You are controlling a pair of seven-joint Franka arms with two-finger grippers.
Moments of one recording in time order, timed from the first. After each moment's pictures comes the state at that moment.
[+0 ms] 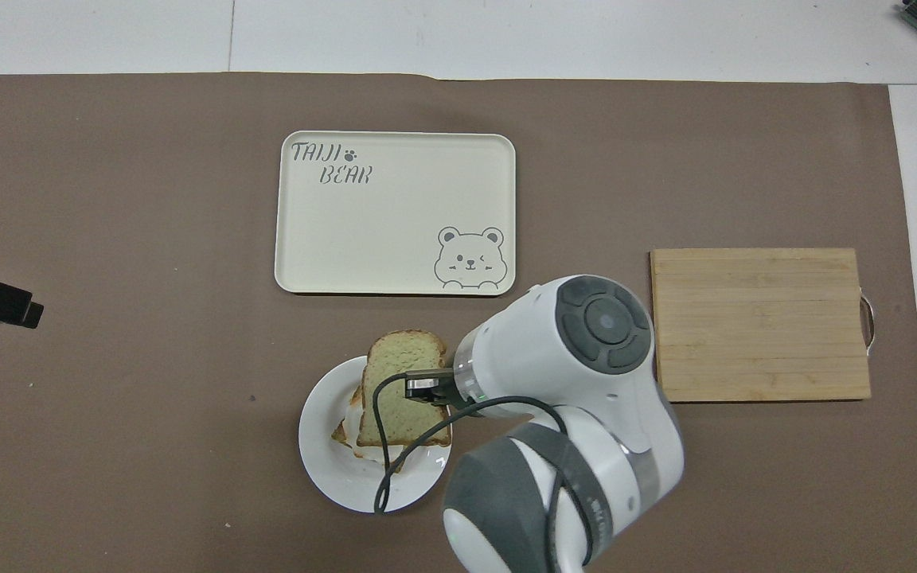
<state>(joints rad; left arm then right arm) -0.06 -0.02 0.00 -1.45 -0.02 1.33 0.18 0.54 0.10 0.12 -1.92 0.40 2.07 0.51</state>
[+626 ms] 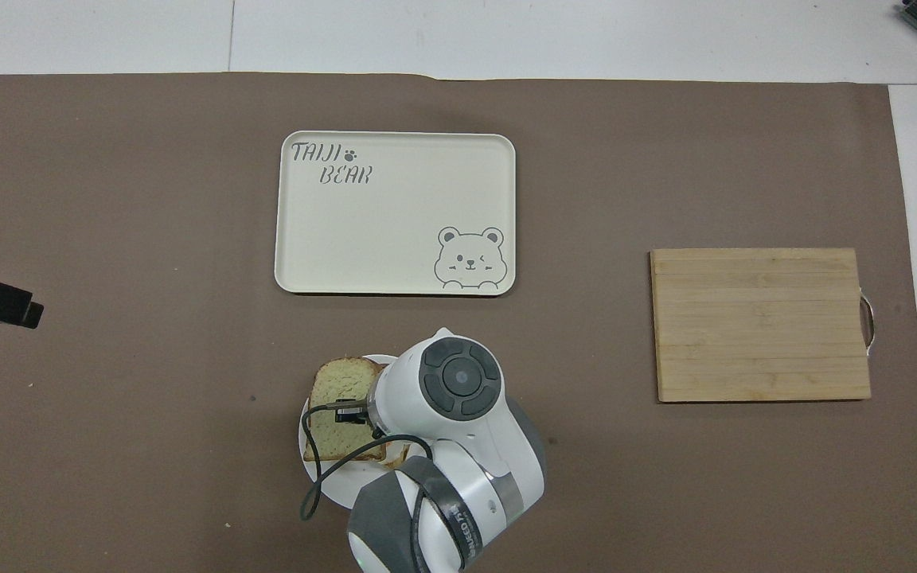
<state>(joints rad) -0.06 -0.02 0.00 -1.45 -0.02 1.33 0.18 0.68 0.28 0.12 -1.92 0.41 2.28 0.56</state>
